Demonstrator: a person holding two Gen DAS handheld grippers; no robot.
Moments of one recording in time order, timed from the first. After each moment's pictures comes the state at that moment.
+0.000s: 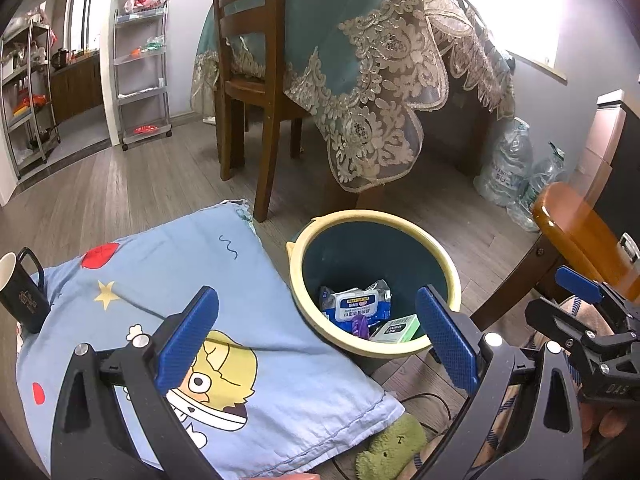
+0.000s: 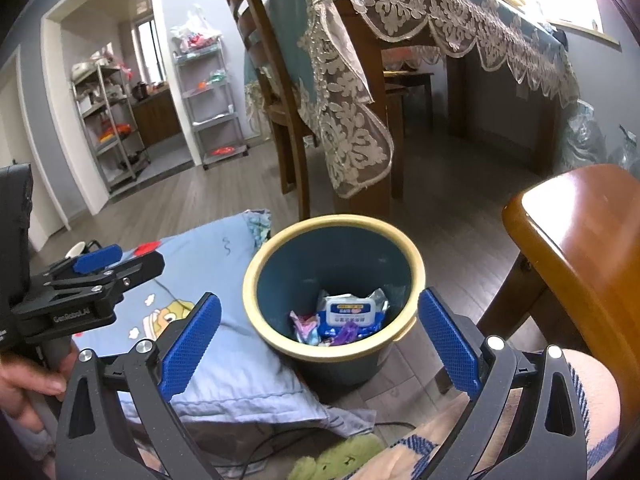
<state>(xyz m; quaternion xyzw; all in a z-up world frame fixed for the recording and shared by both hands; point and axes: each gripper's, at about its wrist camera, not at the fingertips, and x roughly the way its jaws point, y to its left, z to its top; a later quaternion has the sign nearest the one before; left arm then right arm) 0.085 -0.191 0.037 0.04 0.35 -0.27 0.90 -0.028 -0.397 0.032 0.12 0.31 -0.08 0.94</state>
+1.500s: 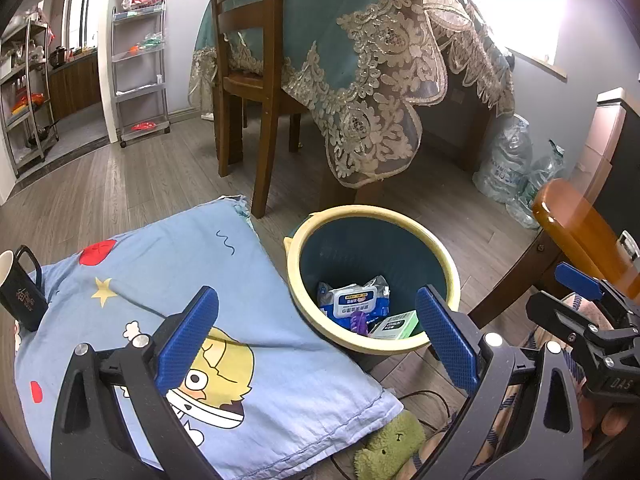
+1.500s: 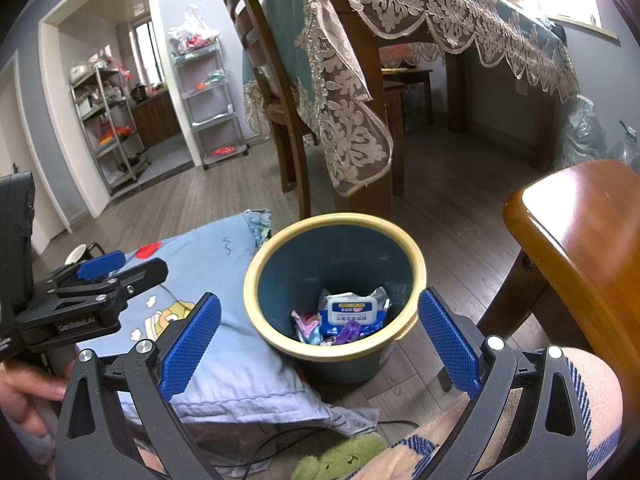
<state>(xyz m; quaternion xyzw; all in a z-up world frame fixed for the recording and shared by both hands) 0.083 -0.195 0.032 0.05 0.35 -0.28 0.89 -0.027 -0.398 0.032 0.12 0.31 -0.08 0.94</state>
